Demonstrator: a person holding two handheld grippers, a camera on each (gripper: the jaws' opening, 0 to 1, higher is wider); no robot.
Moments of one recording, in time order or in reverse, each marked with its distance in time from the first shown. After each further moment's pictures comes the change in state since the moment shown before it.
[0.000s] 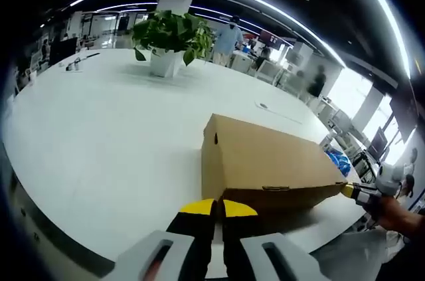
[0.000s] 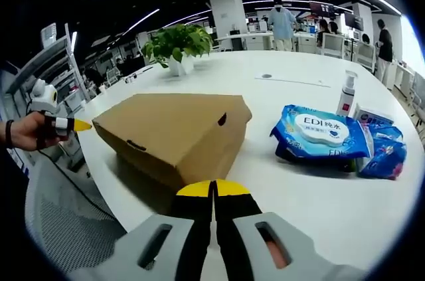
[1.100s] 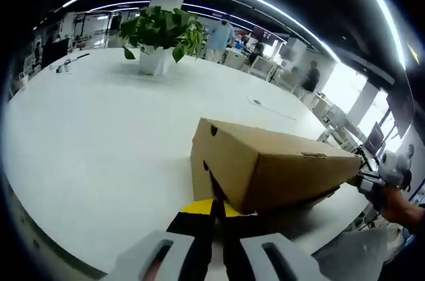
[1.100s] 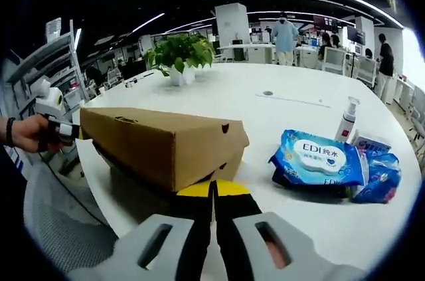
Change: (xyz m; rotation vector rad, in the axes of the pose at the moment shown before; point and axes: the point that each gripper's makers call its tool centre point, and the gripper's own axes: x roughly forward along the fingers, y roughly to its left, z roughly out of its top) left arm 0.020 -0.011 -0.004 0.022 0.031 -0.043; right arm 0.007 0.004 0.028 -0.063 -0.045 -0.008
